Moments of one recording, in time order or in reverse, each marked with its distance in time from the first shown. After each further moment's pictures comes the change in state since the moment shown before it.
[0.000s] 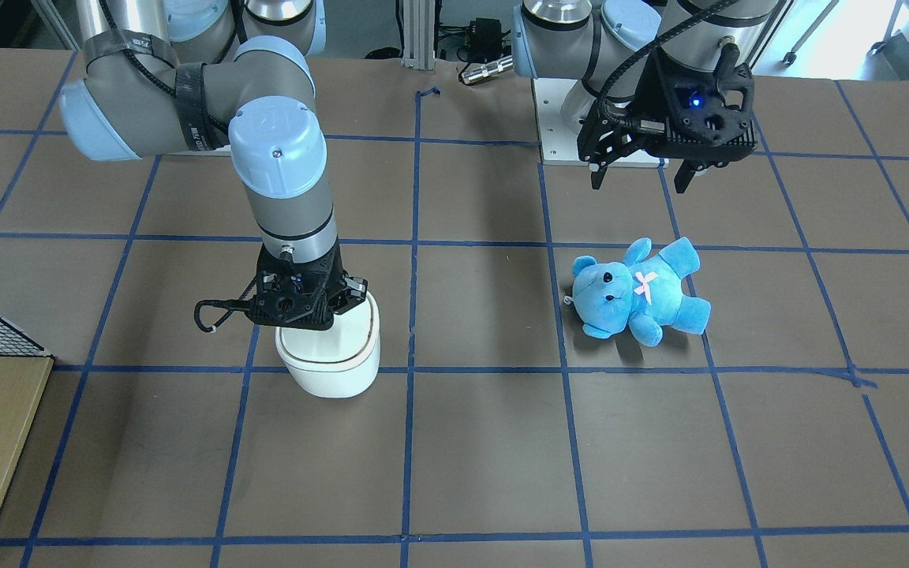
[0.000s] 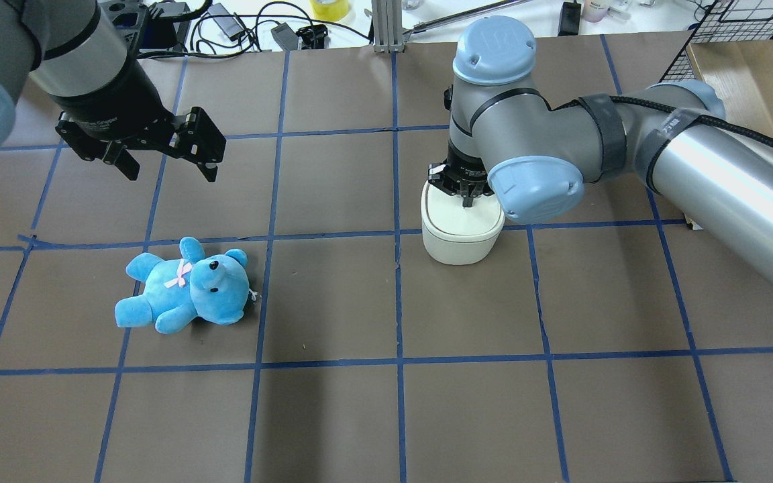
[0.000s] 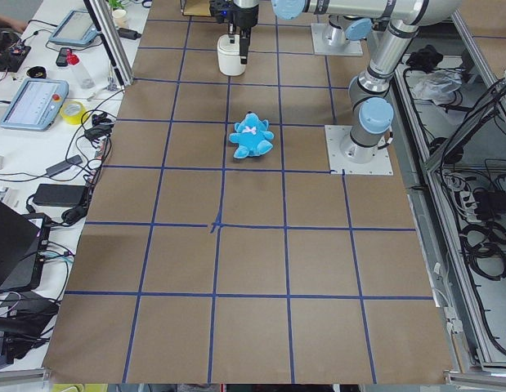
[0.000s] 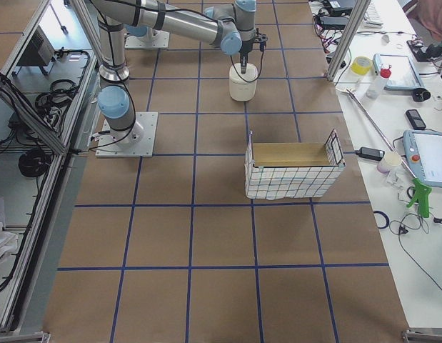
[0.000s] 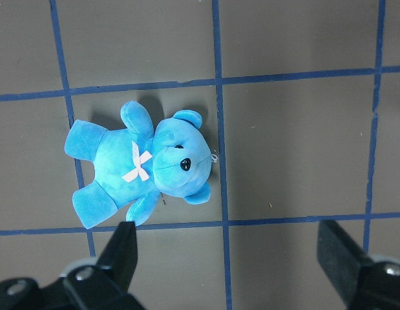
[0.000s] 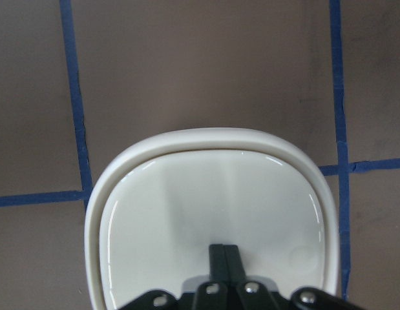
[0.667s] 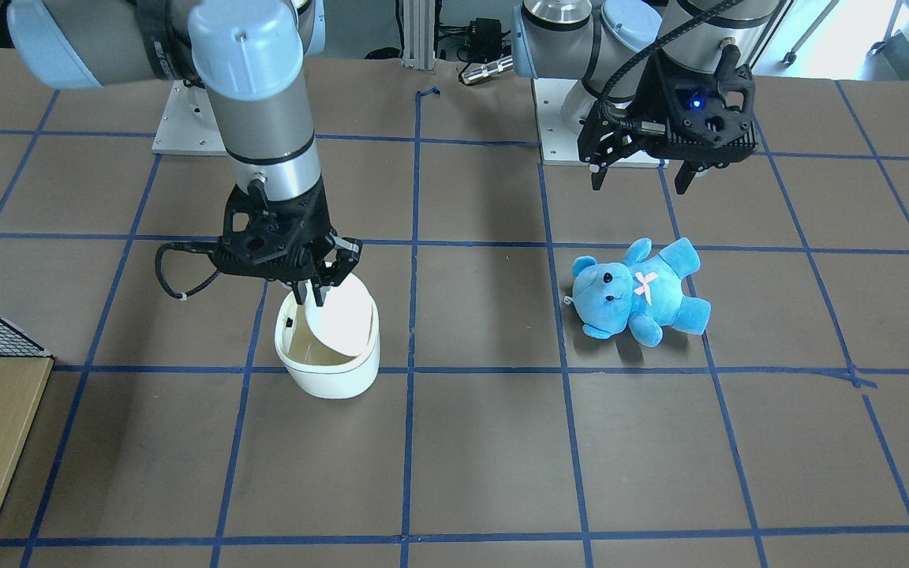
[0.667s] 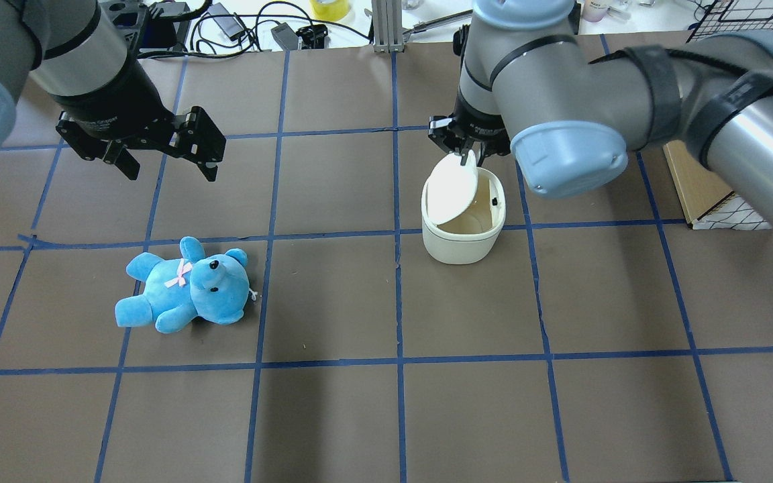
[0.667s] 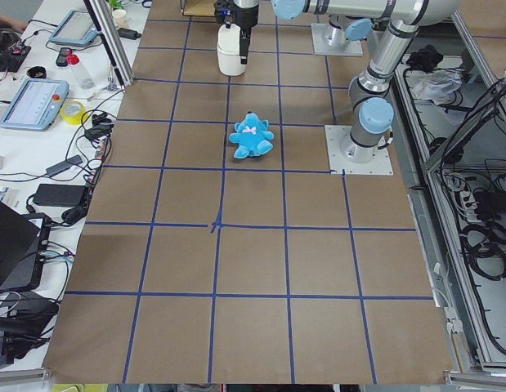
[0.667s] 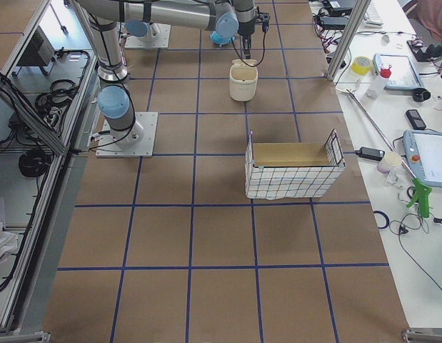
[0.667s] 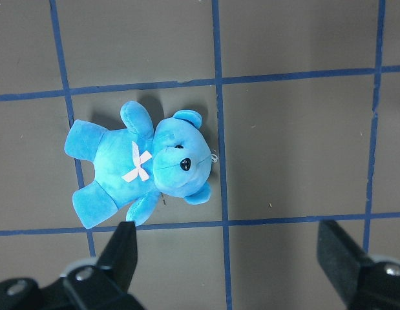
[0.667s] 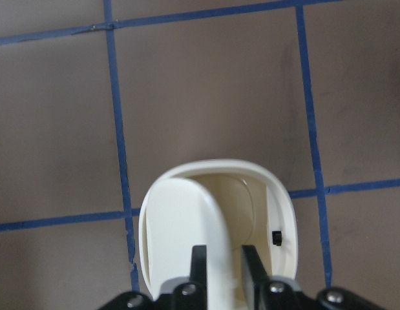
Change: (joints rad) left arm 0.001 0.000 0.000 0.000 0.000 0.000; right arm -0.008 -0.115 -0.116 0.089 0.004 0.015
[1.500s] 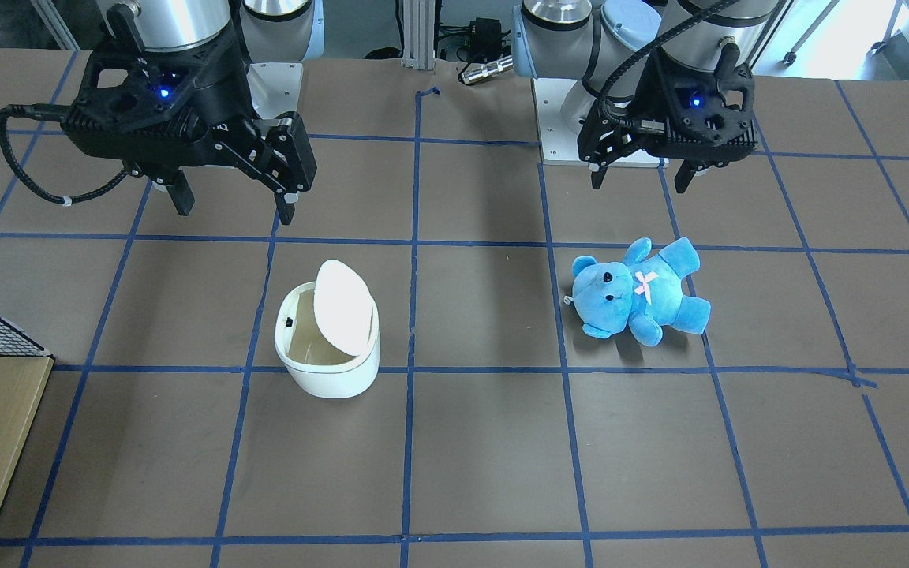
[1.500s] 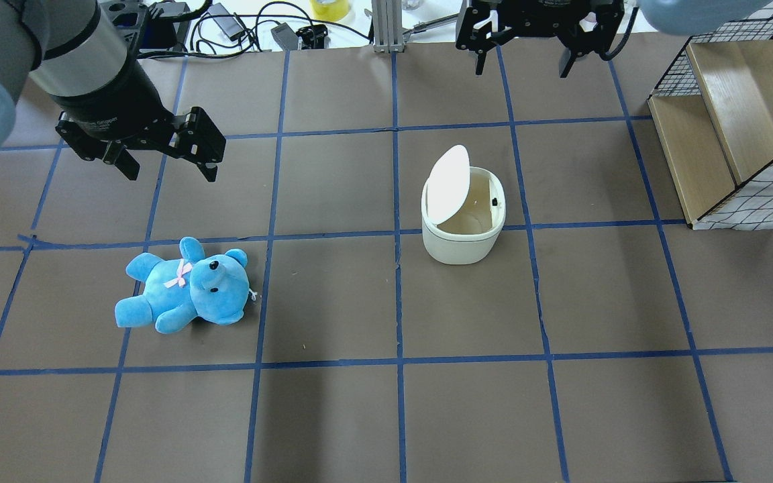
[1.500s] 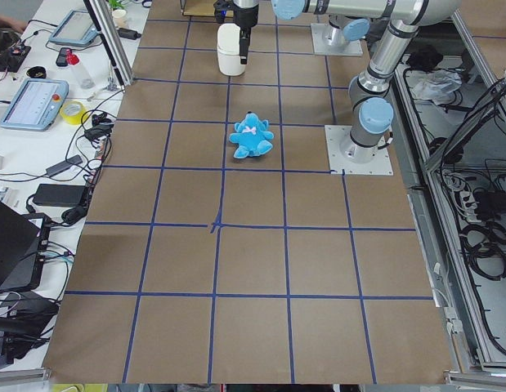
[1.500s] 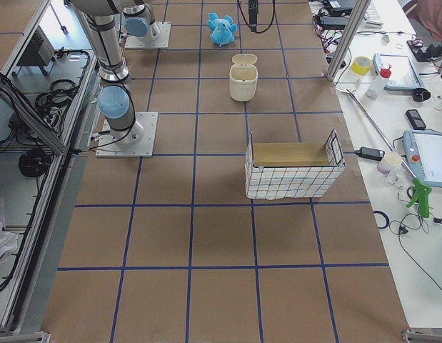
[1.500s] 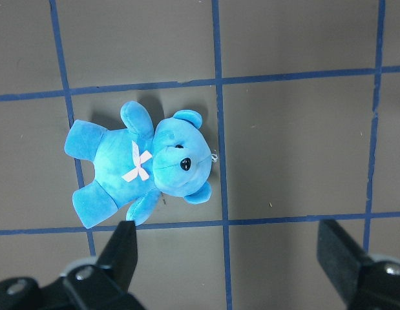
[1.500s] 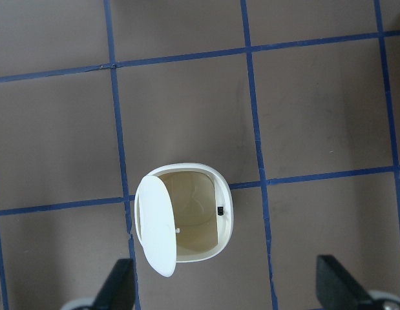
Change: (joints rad) left arm 0.000 0.000 0.000 0.000 0.000 0.000; right arm -0.063 -0.022 -0.326 0.393 -0.001 -0.071
